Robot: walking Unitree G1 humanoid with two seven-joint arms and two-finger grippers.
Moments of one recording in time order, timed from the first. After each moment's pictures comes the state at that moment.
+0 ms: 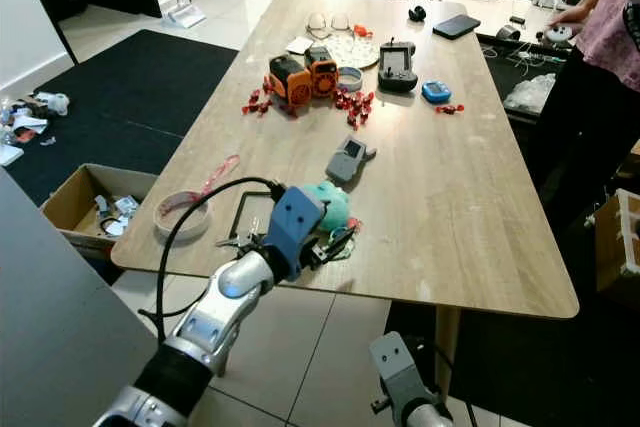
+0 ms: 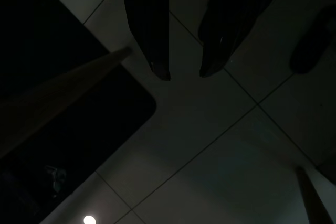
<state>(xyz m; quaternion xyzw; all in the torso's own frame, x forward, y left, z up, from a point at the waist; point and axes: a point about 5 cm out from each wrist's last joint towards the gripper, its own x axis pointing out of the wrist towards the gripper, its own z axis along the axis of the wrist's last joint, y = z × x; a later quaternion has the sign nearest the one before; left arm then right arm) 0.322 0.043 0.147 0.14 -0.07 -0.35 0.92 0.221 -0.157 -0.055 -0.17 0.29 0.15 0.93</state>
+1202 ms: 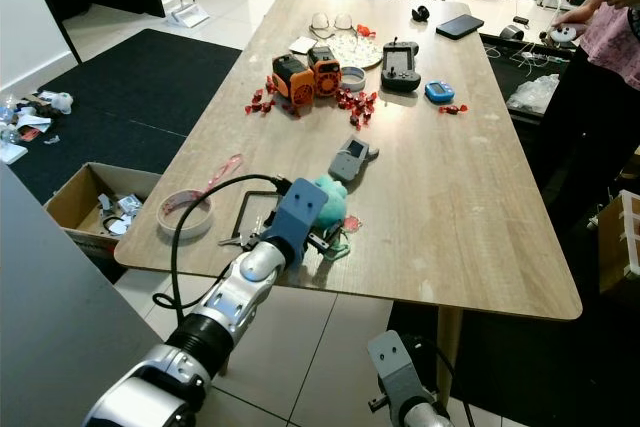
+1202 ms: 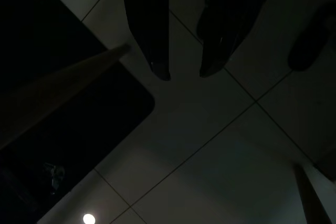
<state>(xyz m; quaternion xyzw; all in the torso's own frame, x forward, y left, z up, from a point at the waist) 0.350 0.044 0.118 0.17 0.04 -0.27 0.95 0.223 -0.154 -0.054 -0.17 0.29 0.14 0.93</state>
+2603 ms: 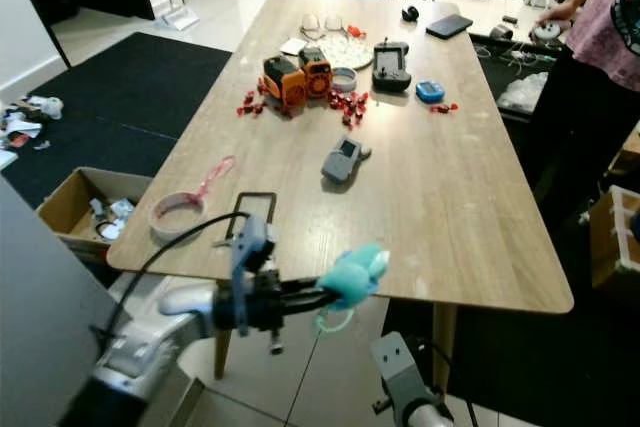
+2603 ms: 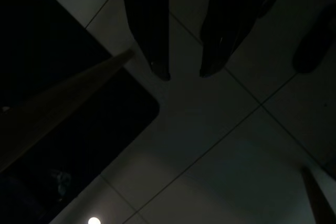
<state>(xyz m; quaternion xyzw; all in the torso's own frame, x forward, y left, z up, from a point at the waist) 0.245 0.105 0.128 -0.01 0.10 -0.67 0.73 0.221 -0.159 -0.055 -0.17 0.29 0.14 0.93</state>
